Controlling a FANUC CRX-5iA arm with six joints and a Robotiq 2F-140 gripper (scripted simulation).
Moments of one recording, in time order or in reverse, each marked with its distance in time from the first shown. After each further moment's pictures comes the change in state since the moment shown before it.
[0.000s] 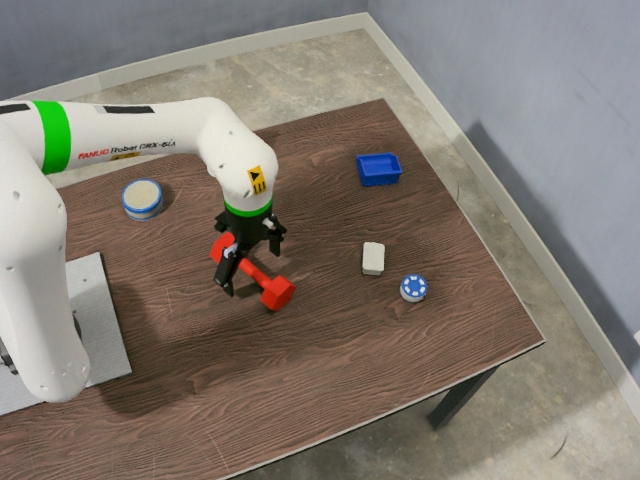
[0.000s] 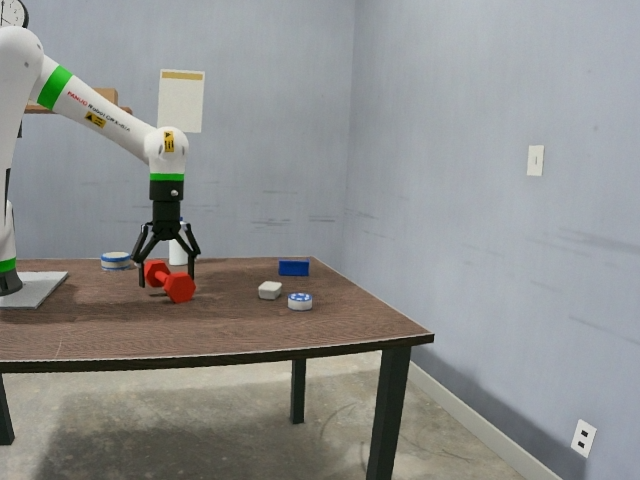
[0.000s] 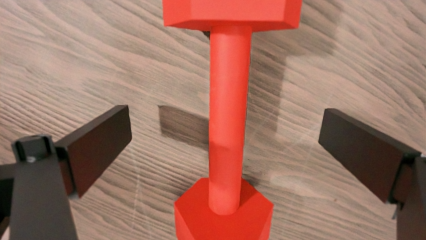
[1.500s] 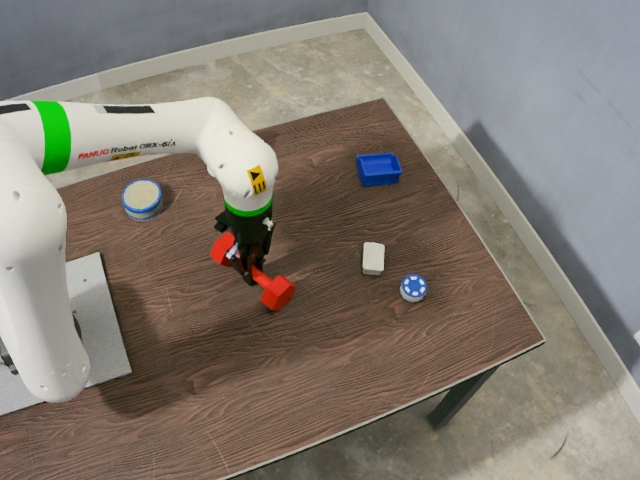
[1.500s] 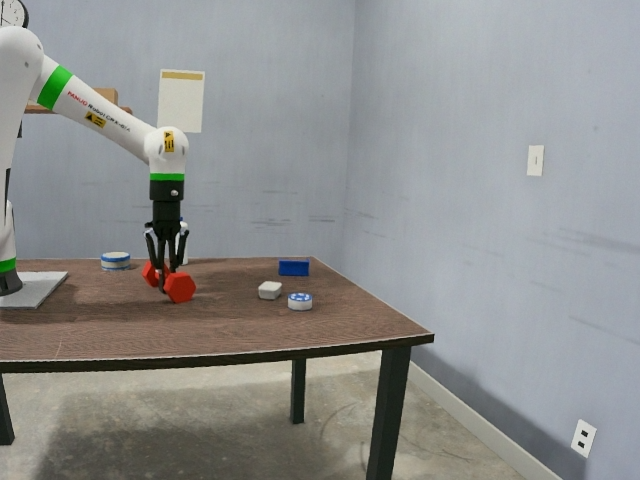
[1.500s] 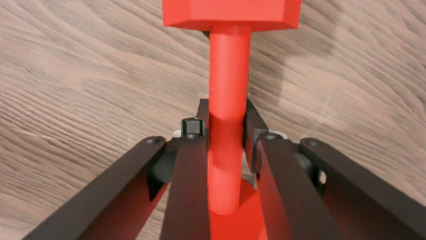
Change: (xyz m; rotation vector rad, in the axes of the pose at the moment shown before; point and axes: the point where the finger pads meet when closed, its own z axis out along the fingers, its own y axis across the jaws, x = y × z) arm 0.000 0.000 0.000 -0.001 0.000 0.000
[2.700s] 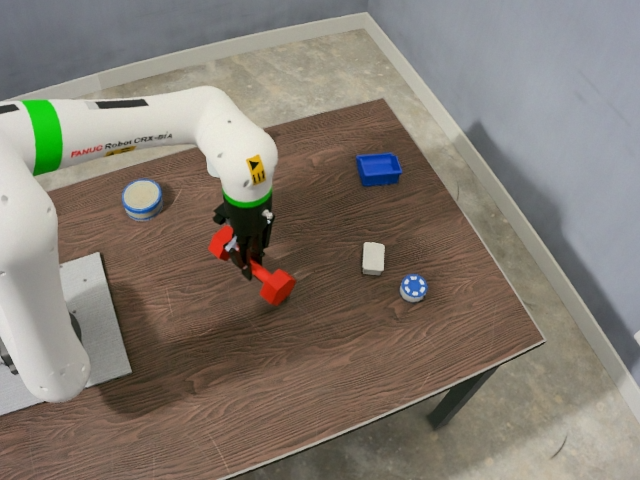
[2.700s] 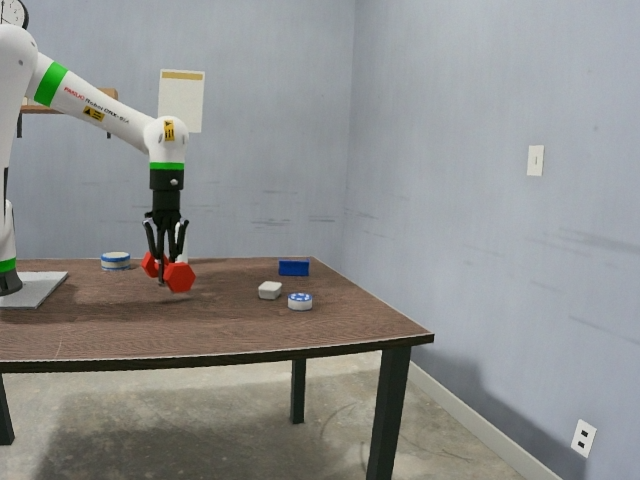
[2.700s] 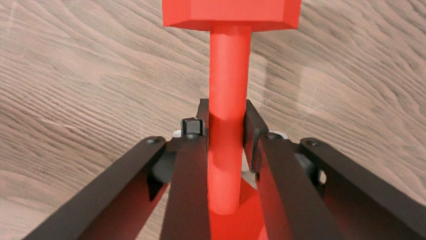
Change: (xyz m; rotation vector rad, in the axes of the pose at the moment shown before) arm 0.000 -0.001 -0.029 0.000 0.000 0.000
